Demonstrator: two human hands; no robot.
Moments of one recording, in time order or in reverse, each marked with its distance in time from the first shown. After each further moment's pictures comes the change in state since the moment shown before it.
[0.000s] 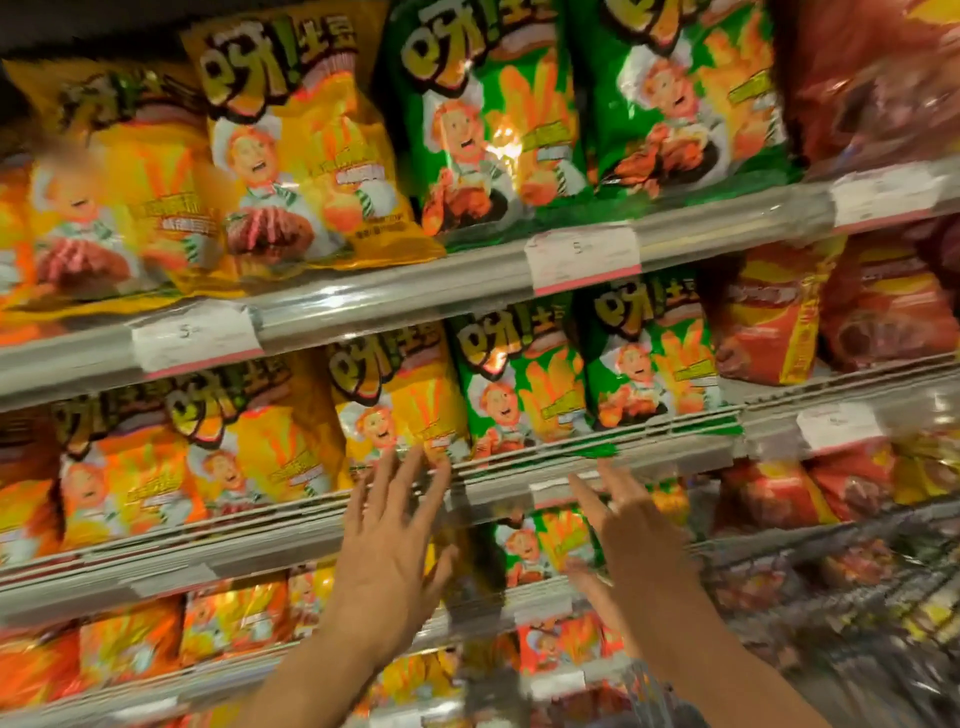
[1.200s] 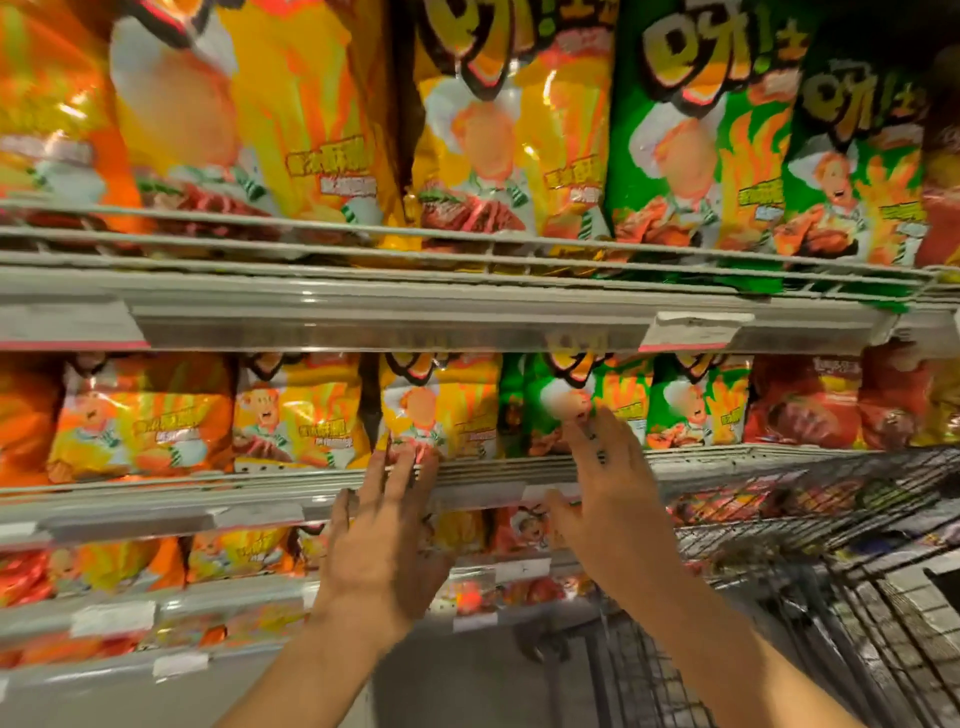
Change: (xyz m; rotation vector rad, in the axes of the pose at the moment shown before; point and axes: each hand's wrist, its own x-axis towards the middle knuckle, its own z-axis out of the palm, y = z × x) left_hand -0.074 -0.042 0.231 -0.303 -0.241 -0.168; right_hand -0.006 -0.035 0.164 -0.224 -0.074 0.111
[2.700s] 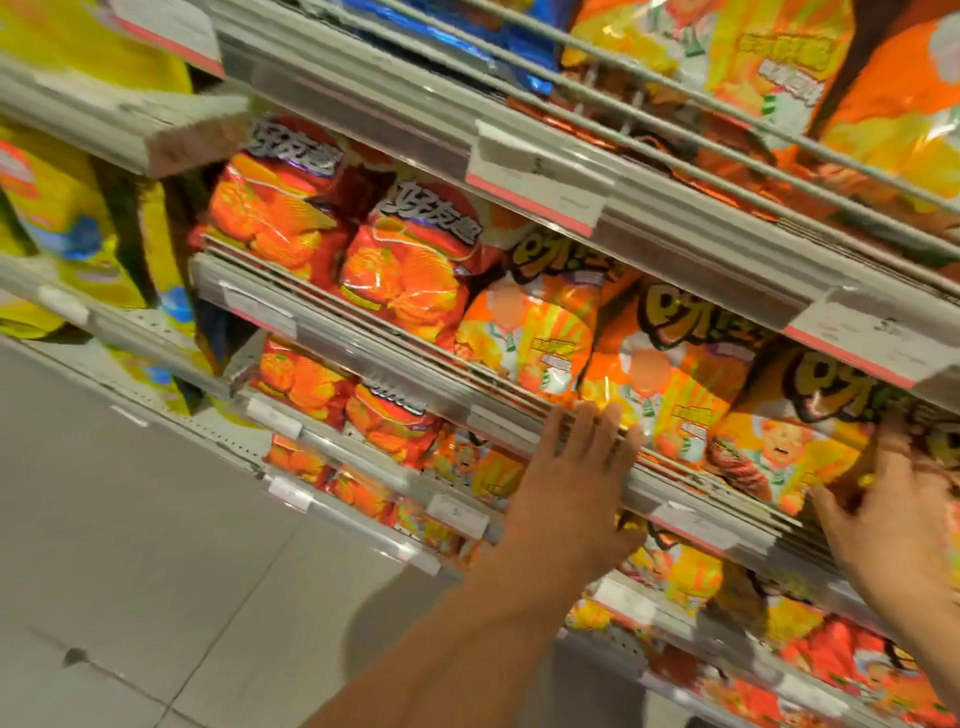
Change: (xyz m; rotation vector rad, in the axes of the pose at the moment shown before) left_hand -0.066 -0.262 -0.039 -0.029 0.239 0.010; right_hand 0.076 -0.240 0.048 0.089 0.166 0.110
